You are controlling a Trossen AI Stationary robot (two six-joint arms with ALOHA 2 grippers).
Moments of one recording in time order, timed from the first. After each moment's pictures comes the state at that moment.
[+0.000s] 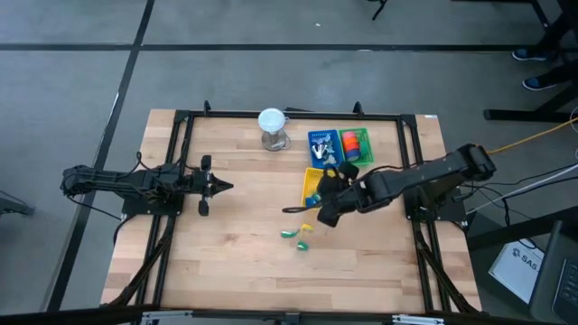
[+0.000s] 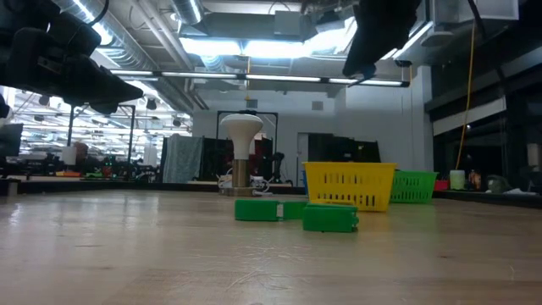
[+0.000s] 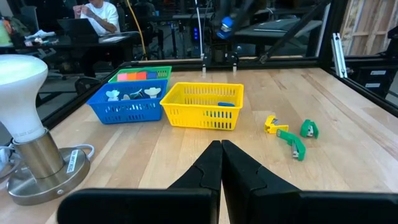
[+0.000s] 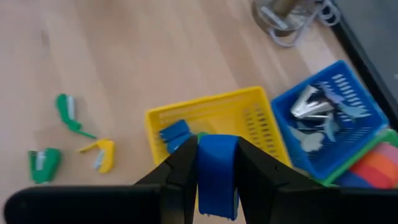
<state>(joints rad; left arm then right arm) 0.00 0.17 0.01 0.03 -0.09 0.02 0.31 1.57 1.32 -0.91 0.52 0.54</state>
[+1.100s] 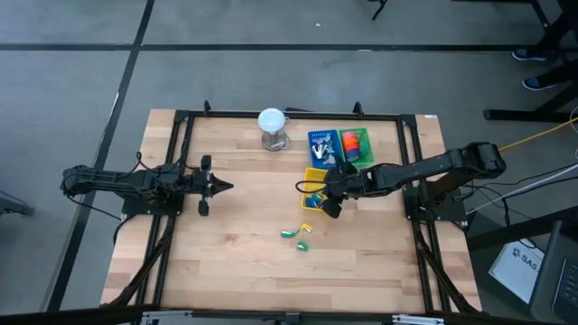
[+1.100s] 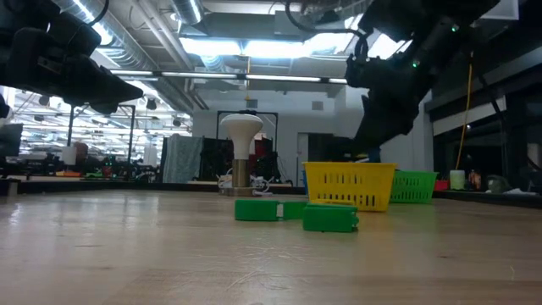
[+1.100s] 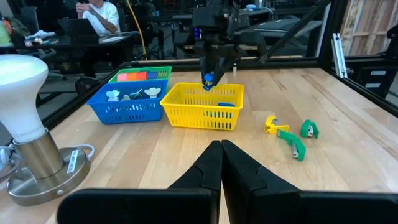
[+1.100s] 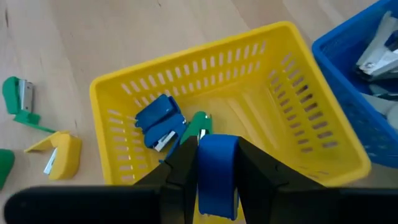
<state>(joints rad) 0.00 0.17 0.01 0.03 -0.09 0.02 0.09 1.46 0.77 -0.28 0.26 0.47</state>
